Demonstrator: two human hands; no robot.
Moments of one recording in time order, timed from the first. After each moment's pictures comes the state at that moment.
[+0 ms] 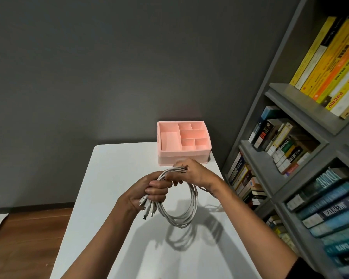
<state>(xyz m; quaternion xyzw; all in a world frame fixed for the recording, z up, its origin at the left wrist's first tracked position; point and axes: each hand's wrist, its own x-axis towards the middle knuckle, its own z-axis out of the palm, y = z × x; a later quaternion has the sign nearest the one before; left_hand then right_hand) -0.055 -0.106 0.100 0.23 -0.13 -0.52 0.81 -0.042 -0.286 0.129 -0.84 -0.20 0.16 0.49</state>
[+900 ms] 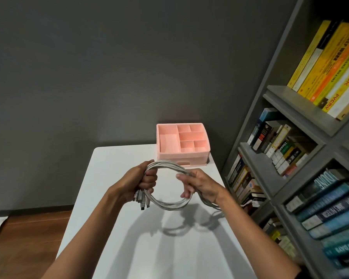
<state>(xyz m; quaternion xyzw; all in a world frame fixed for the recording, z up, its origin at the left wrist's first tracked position) -0.041 -0.091 0.116 0.56 0.05 -0.34 0.76 -0.057 -0.310 0.100 -0.71 -0.08 0.23 0.66</state>
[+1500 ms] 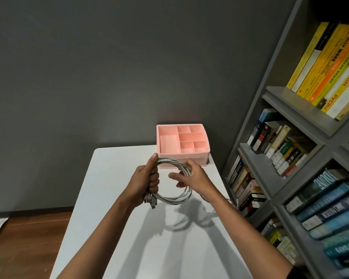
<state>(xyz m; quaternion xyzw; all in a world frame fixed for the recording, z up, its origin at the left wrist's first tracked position) -0.060 -0.115 0.117 0.61 0.05 -0.16 0.77 -0.048 -0.294 0.094 -0.79 -0.01 0.08 0.60</state>
